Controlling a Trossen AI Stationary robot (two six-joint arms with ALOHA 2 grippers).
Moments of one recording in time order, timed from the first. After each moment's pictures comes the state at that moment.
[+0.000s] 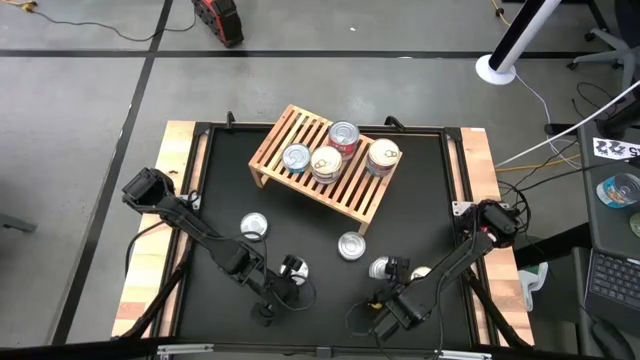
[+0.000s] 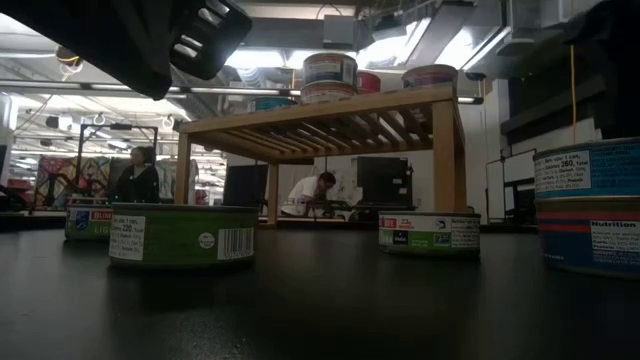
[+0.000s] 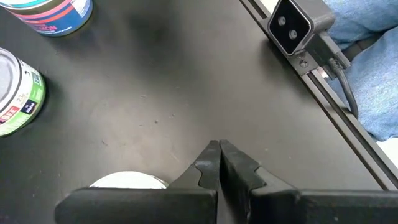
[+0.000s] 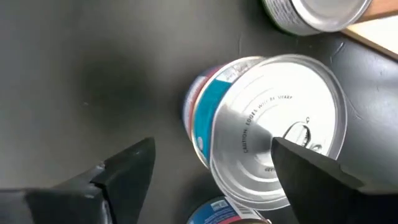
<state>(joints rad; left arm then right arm) -0.57 1.73 1.08 -0.22 -0.12 -0.07 0.74 1.98 1.56 -1.24 0.24 0.92</state>
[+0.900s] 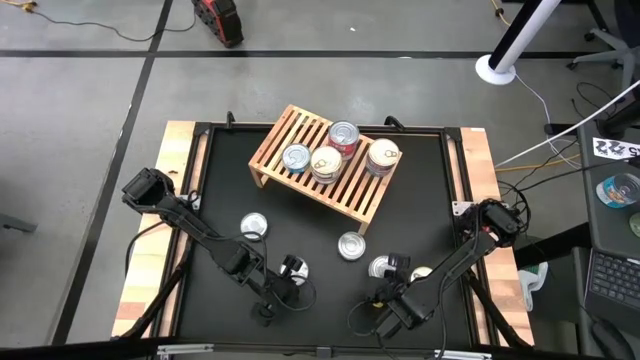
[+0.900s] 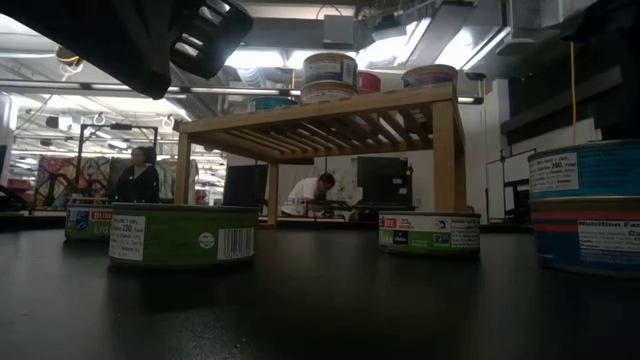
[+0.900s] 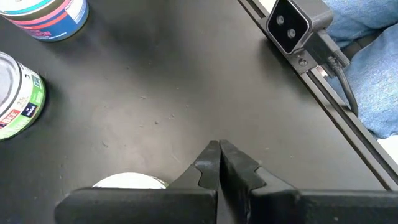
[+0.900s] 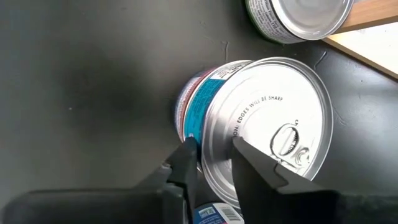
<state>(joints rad) -0.57 1.73 1.08 -0.22 -0.12 -0.05 0.74 1.98 1.53 -1.23 0.28 0.91</state>
